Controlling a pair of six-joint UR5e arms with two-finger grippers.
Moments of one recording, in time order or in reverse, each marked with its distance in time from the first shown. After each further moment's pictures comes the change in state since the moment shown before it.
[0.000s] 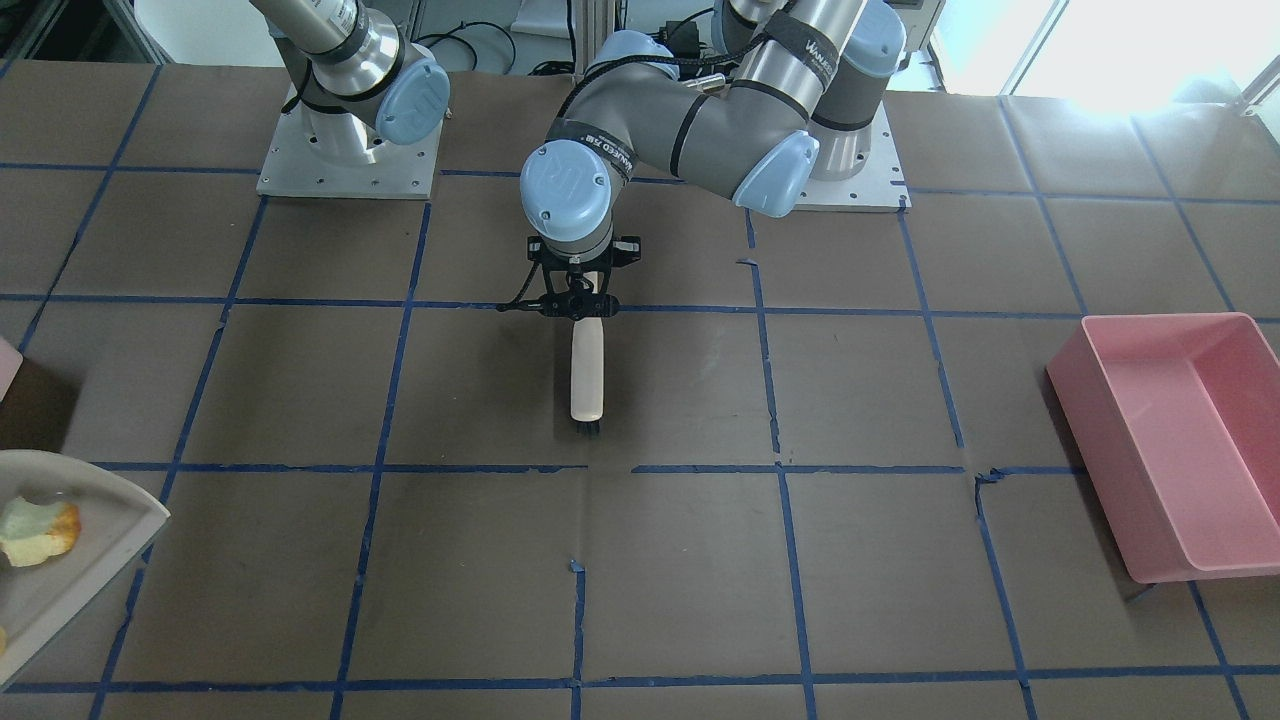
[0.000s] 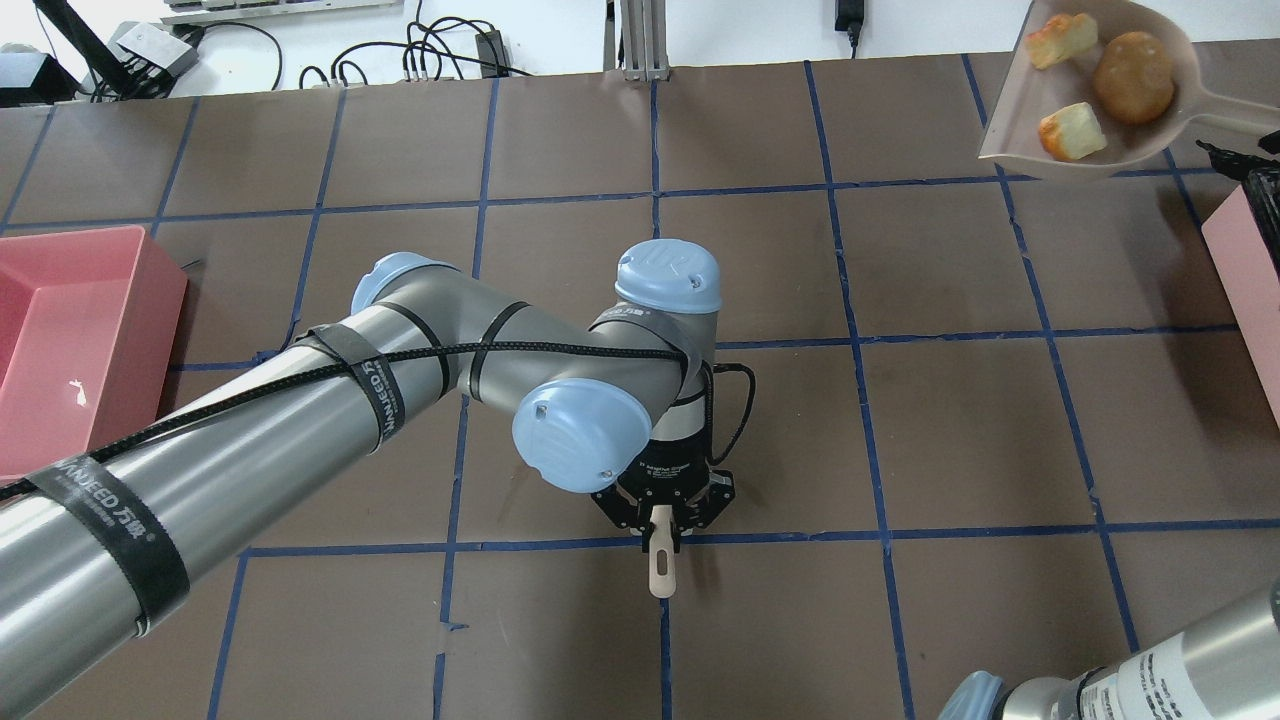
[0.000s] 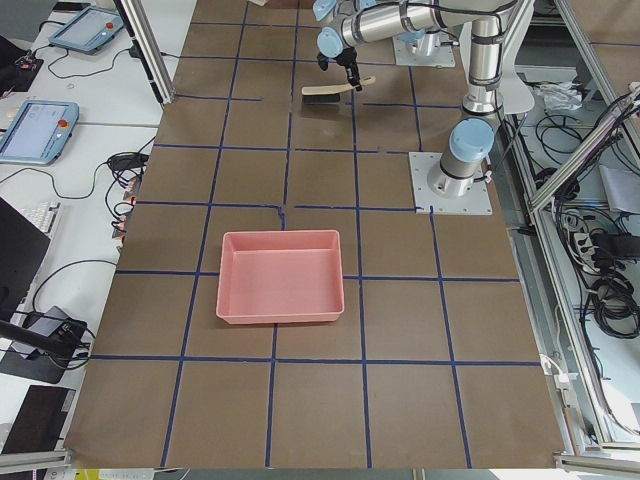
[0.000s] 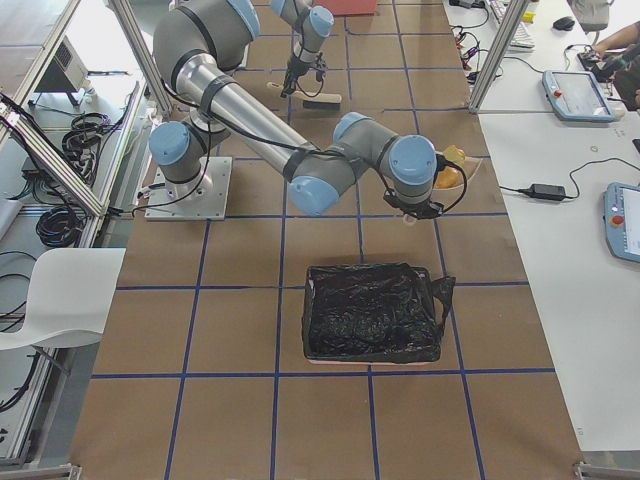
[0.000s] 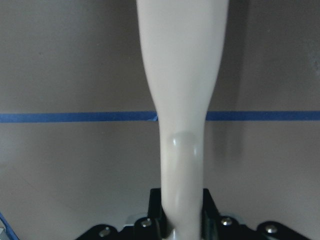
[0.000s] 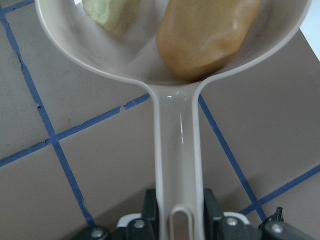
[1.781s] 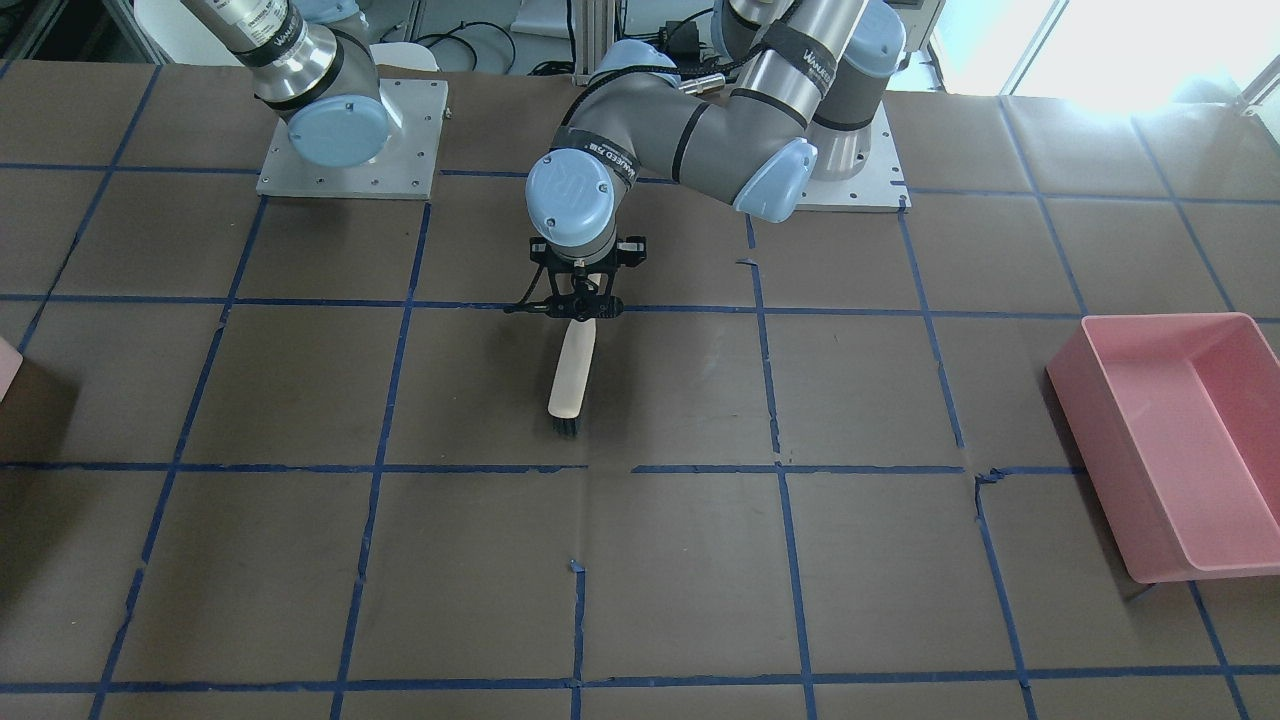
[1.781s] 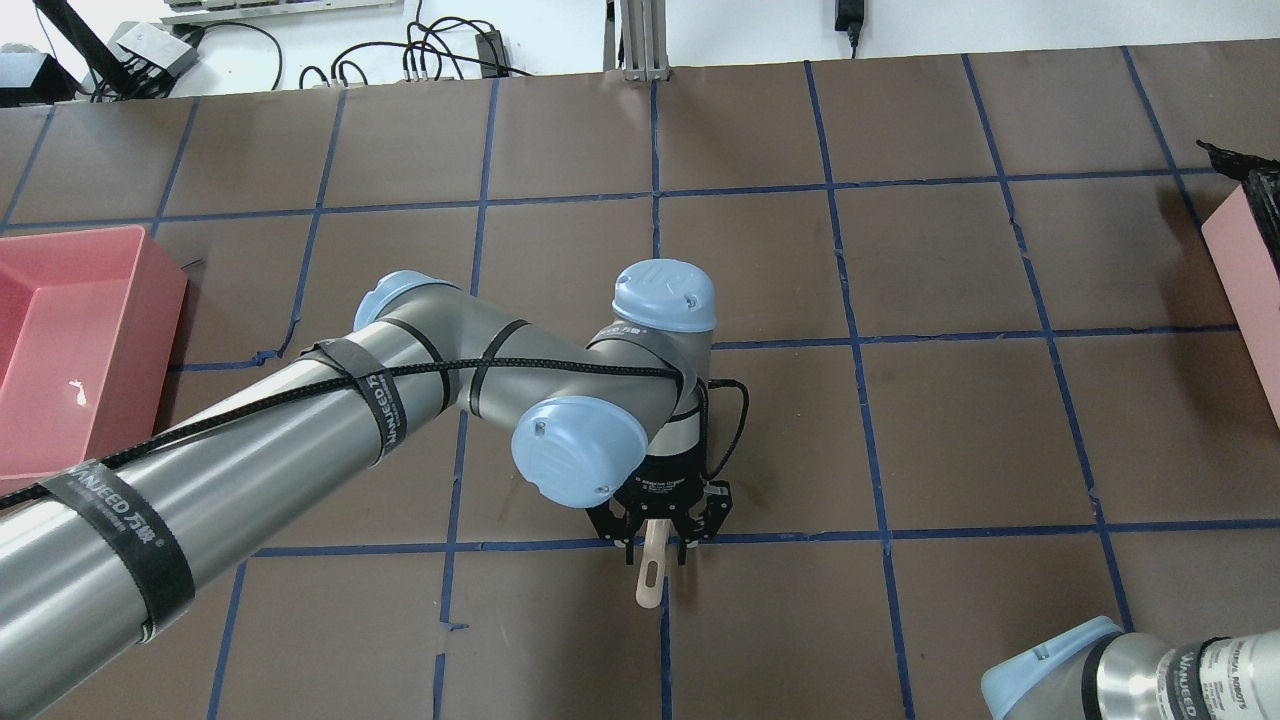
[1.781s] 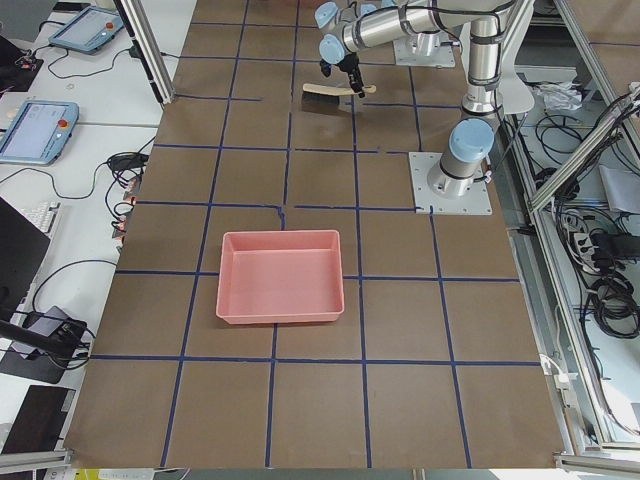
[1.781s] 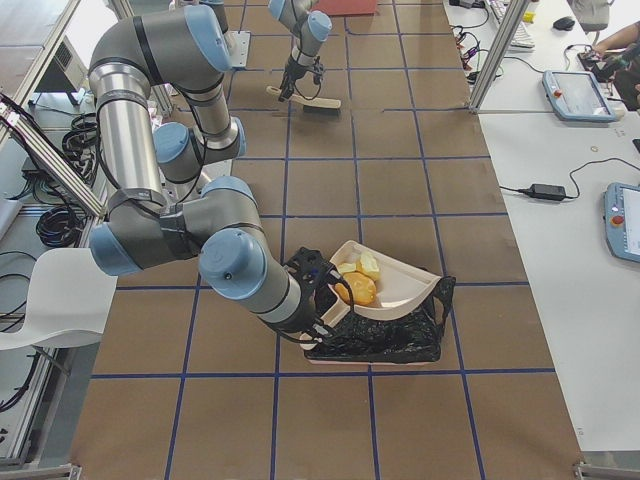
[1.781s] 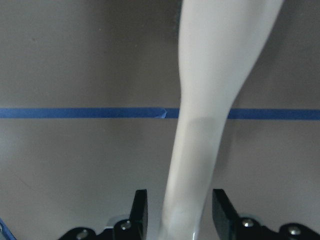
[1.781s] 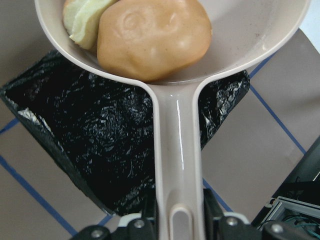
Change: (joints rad) left arm 0.000 -0.002 -0.028 0.027 0.001 -0.004; right arm -0.526 -0.045 -0.058 -0.030 -0.072 -0.323
